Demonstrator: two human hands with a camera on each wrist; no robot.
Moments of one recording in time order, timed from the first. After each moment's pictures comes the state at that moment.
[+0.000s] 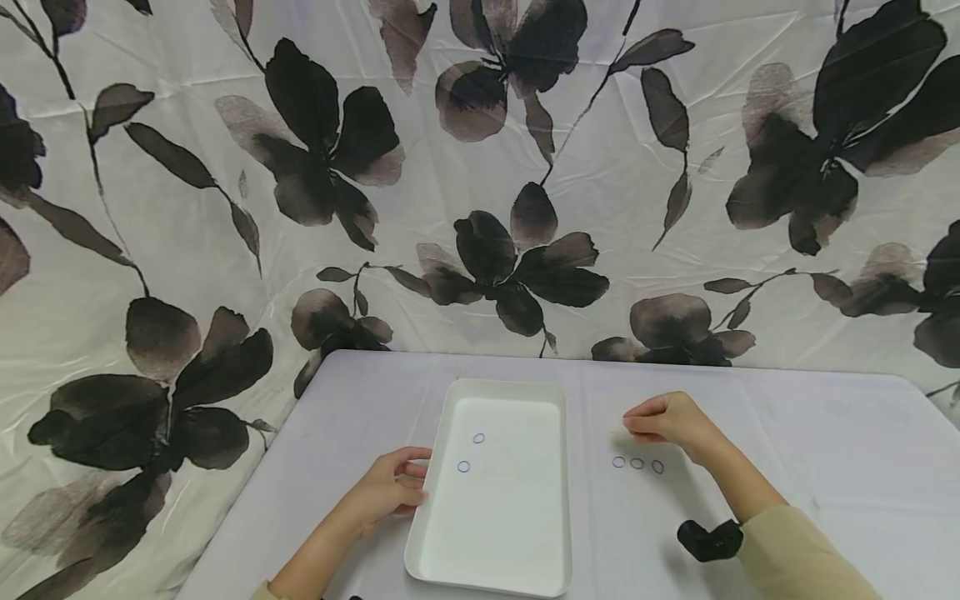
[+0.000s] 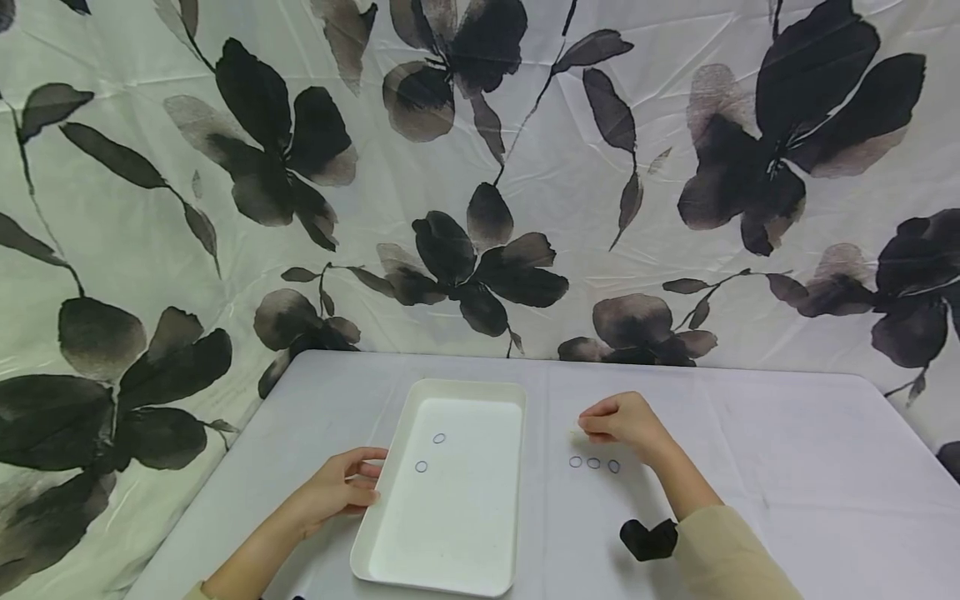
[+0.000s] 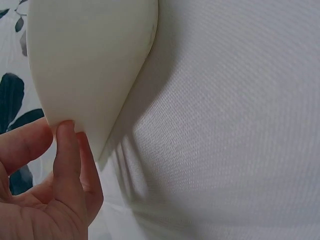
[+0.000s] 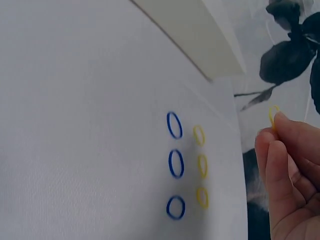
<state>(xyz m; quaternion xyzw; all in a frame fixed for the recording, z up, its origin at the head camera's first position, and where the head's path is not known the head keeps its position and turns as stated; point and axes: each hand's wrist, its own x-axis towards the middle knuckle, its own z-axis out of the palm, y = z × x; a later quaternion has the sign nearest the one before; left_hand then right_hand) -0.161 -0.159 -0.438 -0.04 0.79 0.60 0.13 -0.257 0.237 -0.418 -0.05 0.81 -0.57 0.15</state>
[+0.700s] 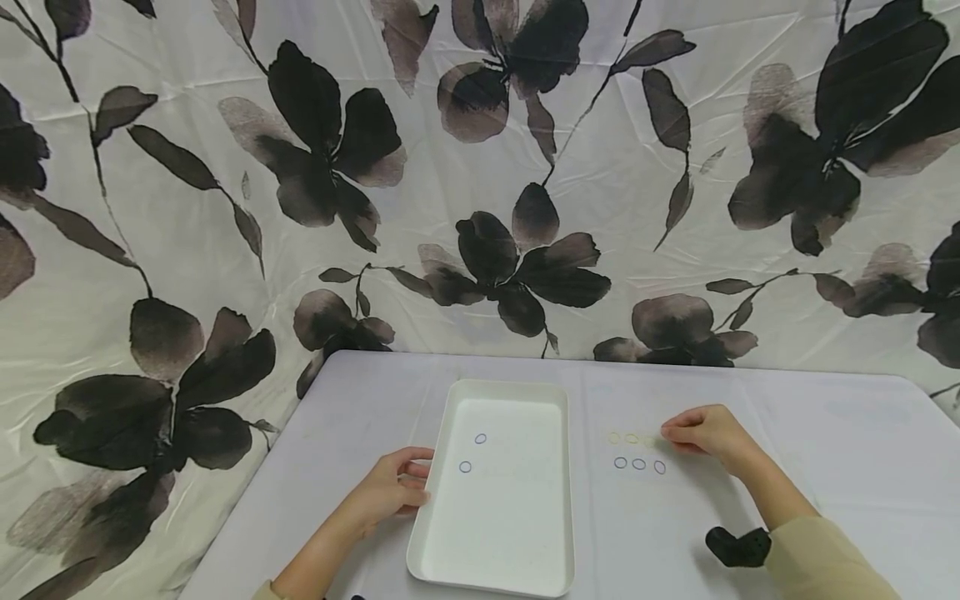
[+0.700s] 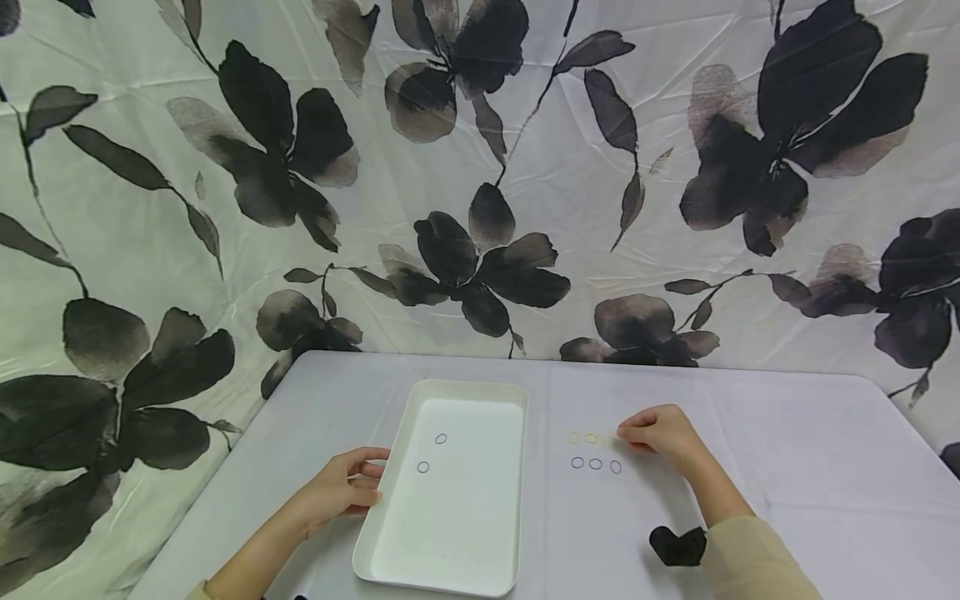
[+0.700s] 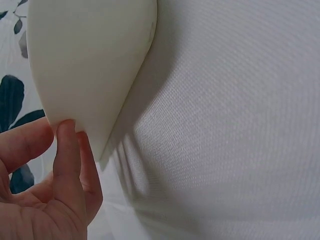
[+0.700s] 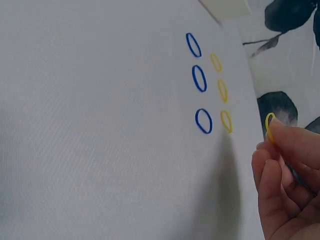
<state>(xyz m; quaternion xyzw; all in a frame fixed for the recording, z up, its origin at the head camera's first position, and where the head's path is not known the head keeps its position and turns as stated) -0.160 -0.158 -0.438 -0.05 0.79 0.59 0.12 -0.258 0.277 -0.437 0.01 0.84 -0.52 0.12</state>
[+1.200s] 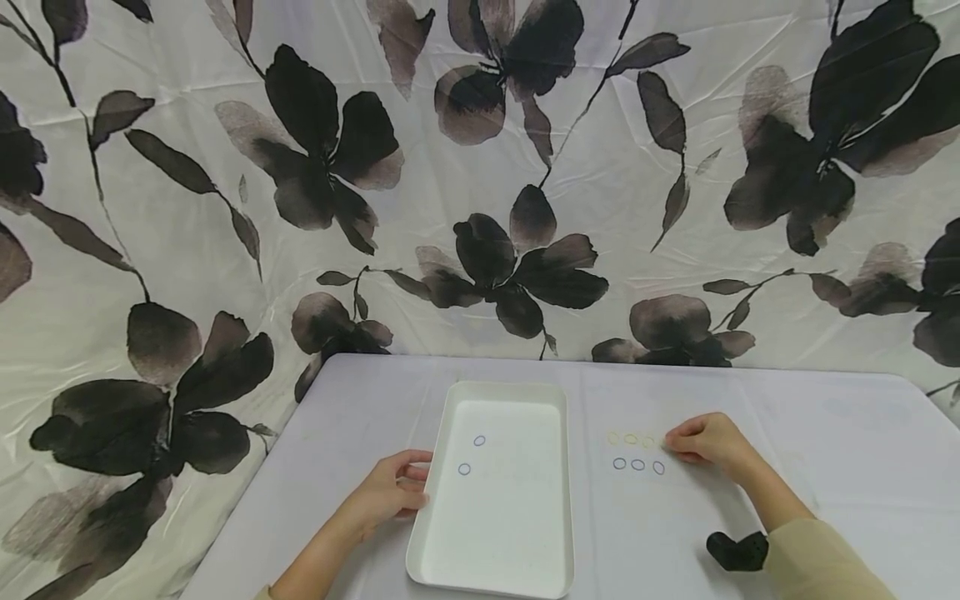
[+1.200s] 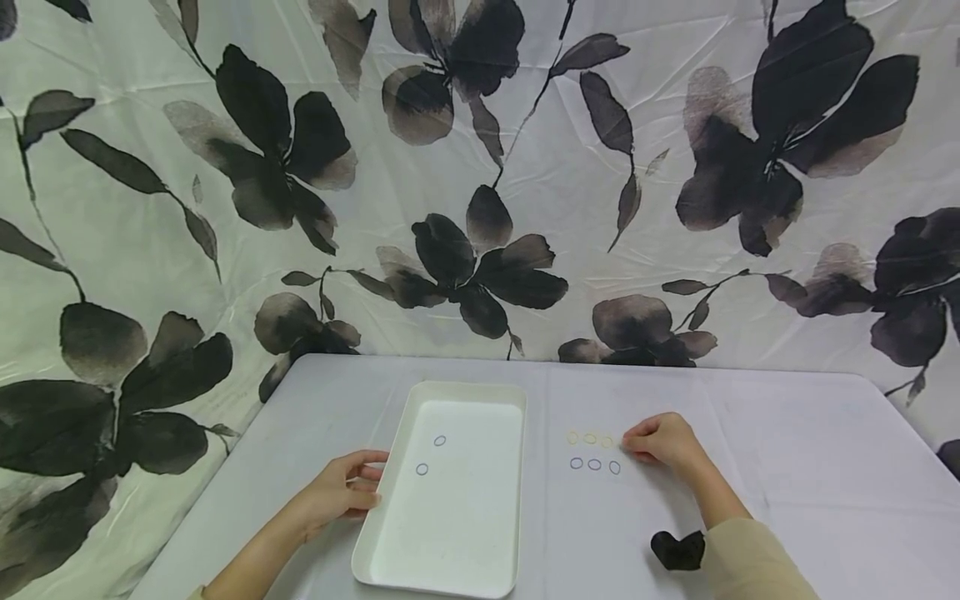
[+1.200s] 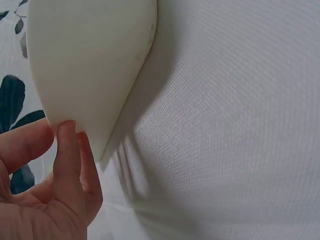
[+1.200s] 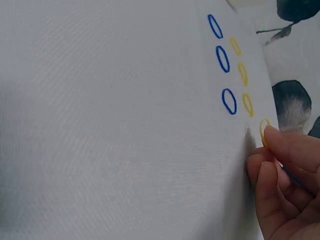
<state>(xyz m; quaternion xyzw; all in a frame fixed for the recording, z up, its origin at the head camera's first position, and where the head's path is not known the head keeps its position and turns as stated) -0.159 -0.157 -0.436 -0.05 0.79 0.59 0.12 -0.256 0.284 -0.450 0.01 0.86 -0.49 0.12</state>
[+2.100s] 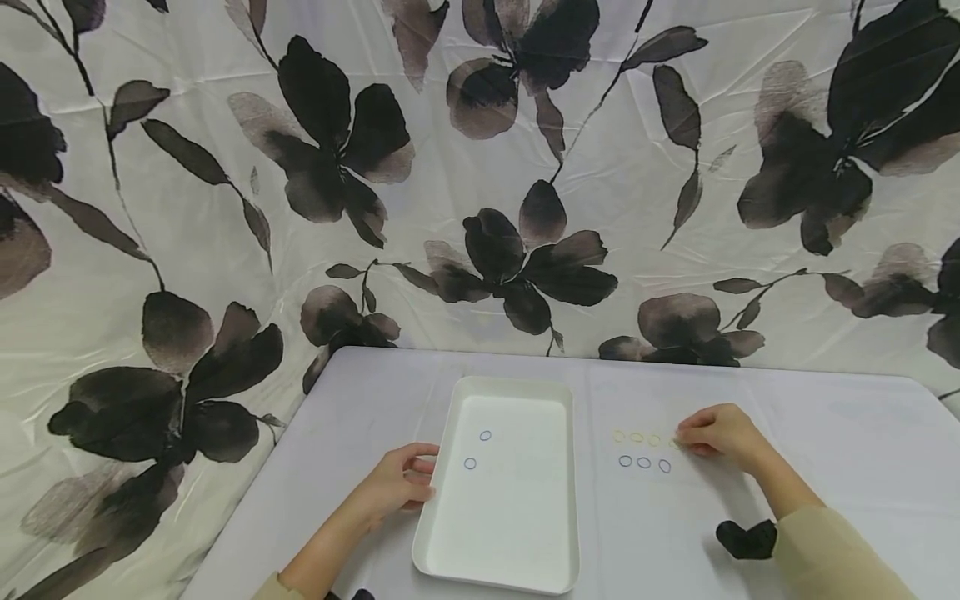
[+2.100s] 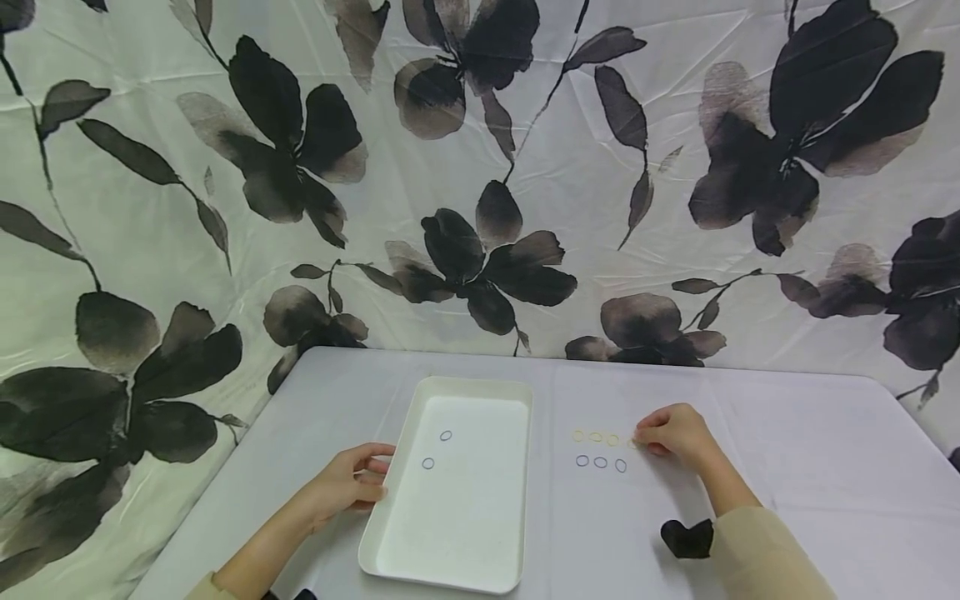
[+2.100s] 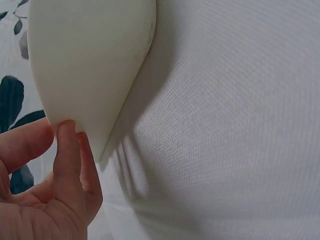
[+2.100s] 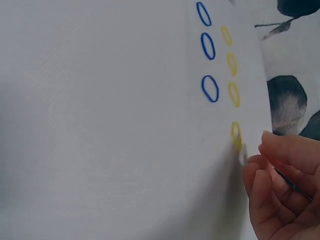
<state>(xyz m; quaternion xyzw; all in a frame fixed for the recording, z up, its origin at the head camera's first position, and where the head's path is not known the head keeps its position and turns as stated) -0.159 -0.157 -0.437 -0.05 0.80 0.59 0.12 -0.264 0.288 -0.441 0.00 0.89 -0.45 0.12</state>
